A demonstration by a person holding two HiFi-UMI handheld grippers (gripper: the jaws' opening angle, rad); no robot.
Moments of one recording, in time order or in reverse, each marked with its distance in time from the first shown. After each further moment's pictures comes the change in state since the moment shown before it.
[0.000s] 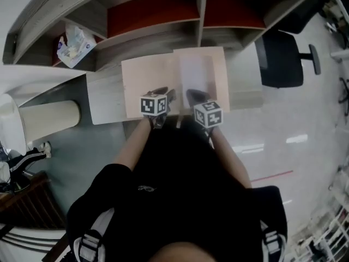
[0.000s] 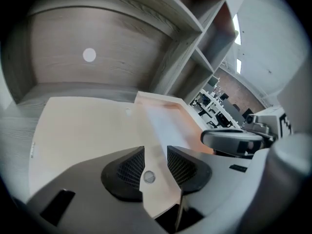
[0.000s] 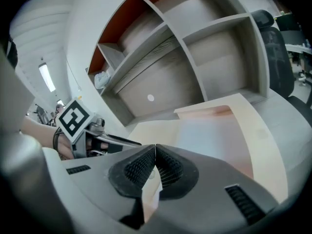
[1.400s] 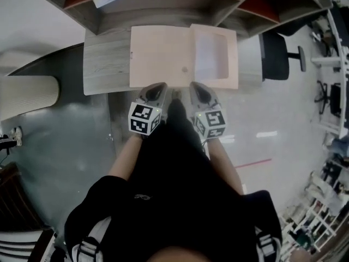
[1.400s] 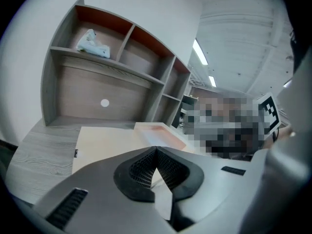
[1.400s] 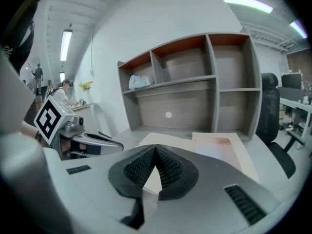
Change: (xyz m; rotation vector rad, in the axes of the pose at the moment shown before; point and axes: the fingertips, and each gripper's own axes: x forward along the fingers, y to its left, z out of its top) left arm -0.185 0.003 -0.061 0.194 -0.427 -0.036; right arm -0.053 0.162 -0.004 -0.318 -0.185 -0.196
